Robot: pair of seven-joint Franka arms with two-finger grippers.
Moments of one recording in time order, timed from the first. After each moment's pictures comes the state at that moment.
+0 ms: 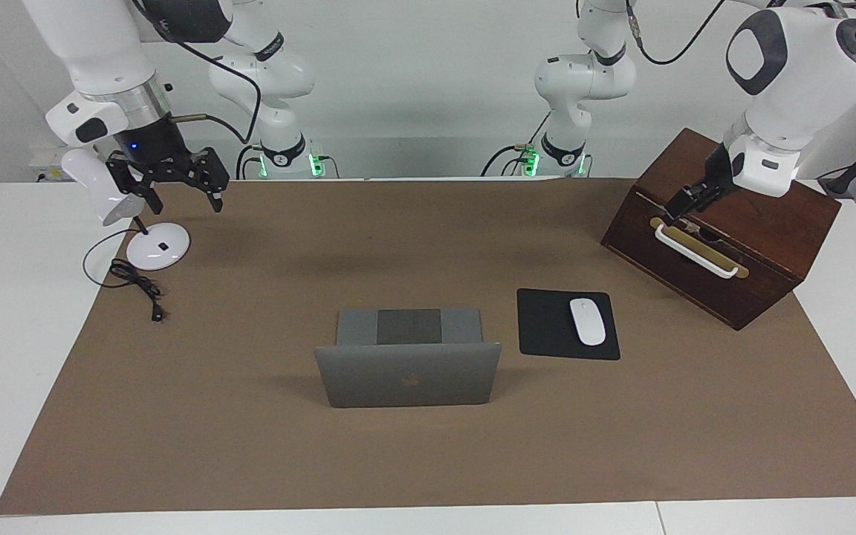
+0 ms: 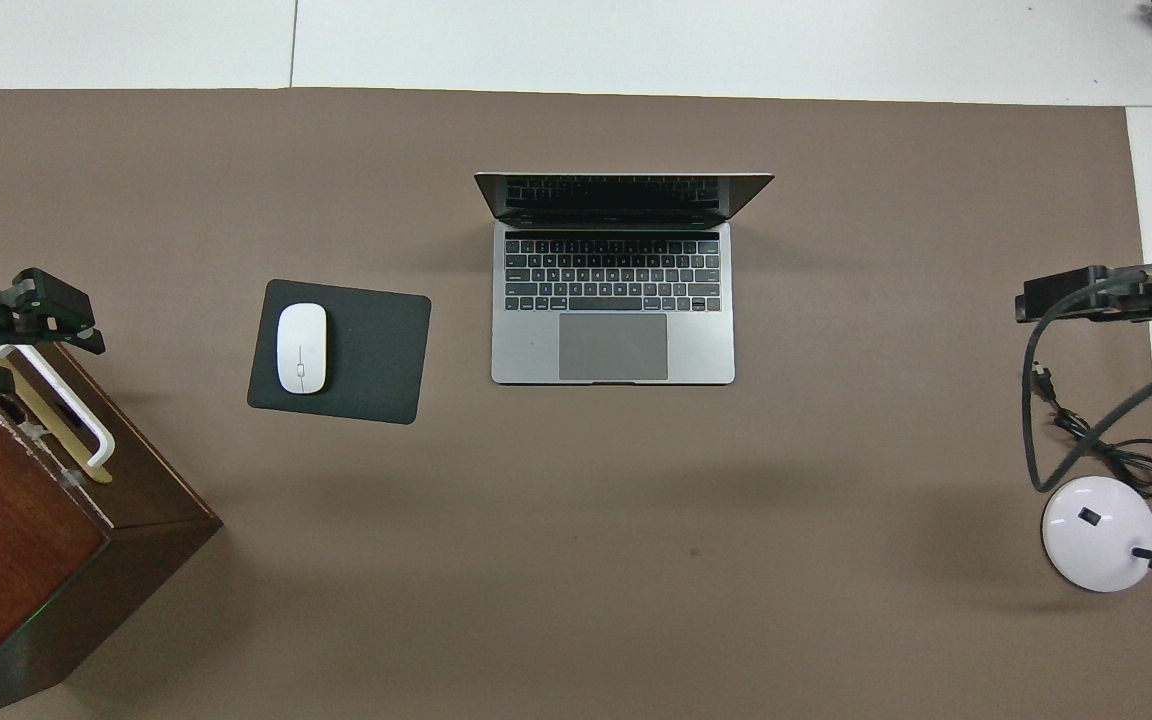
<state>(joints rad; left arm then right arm) -0.06 0.01 0.07 -1.67 -0.06 1.55 -0.31 0.03 -0.05 -0.02 -1.64 0.00 1.66 0.02</state>
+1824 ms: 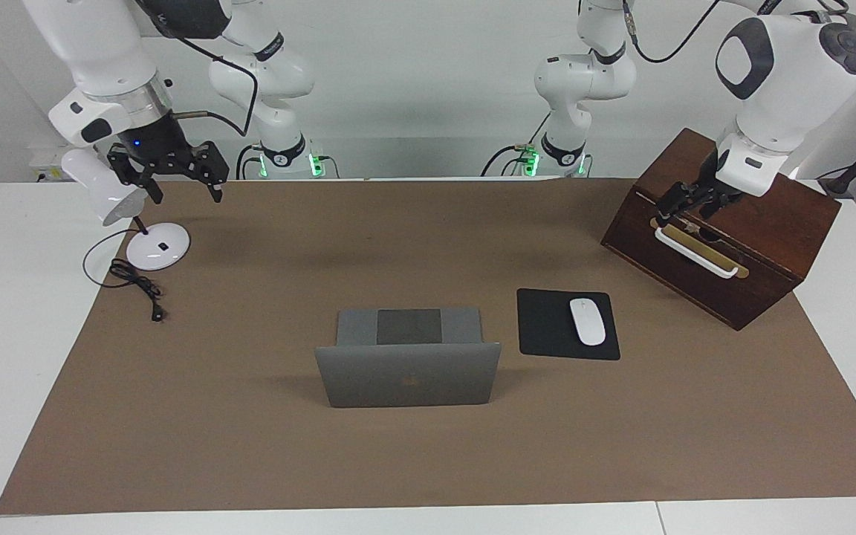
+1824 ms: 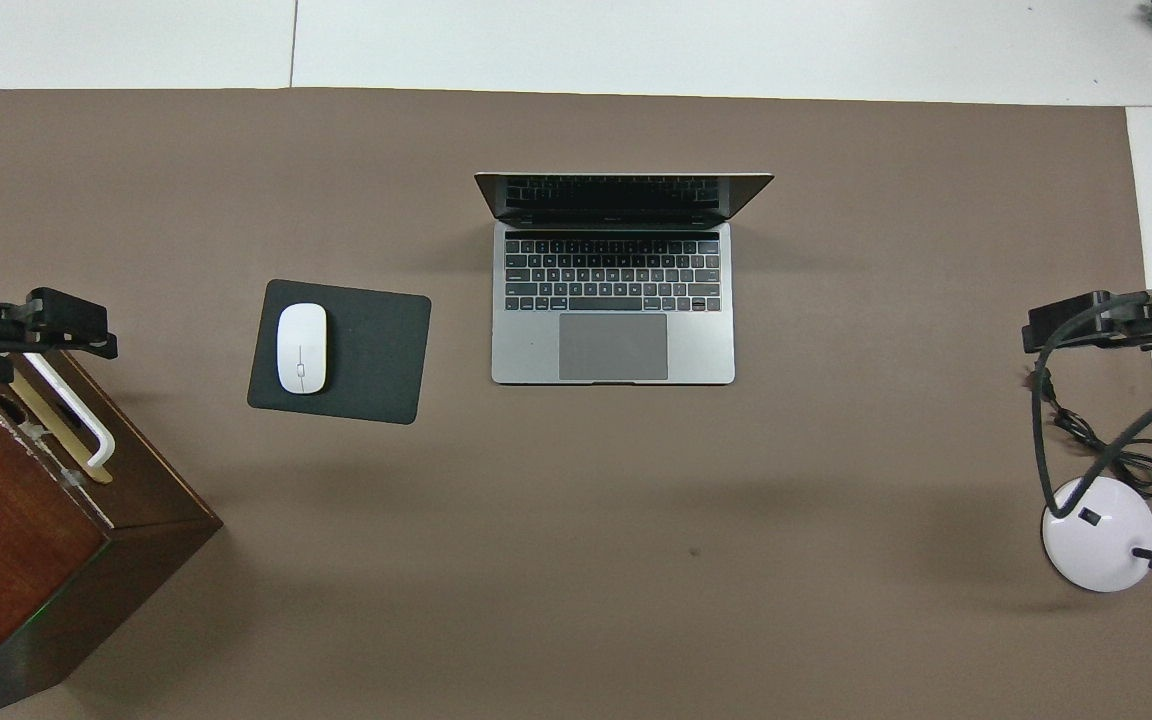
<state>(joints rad) -0.08 -0.03 0.08 -1.75 -0.06 1.65 -0.14 0.03 -0.05 -0.02 -1.62 -0.01 1.58 0.02</state>
